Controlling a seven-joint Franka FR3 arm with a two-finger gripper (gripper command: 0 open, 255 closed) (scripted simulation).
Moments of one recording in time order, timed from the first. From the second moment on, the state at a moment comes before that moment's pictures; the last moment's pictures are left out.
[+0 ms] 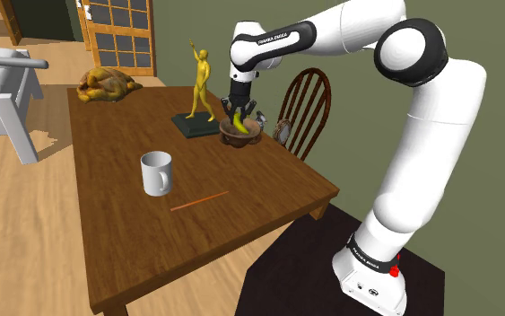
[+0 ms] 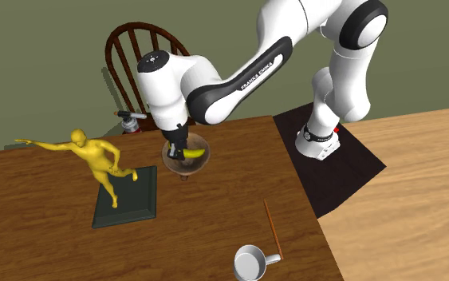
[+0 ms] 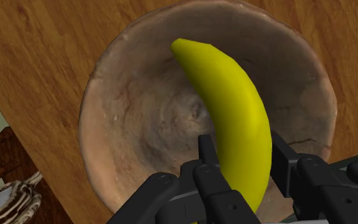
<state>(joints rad) -0.14 0.21 0.10 -1.78 -0.03 1.98 0.54</state>
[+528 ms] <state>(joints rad) -0.14 0.22 0.10 -1.79 -0.03 1.98 0.54</state>
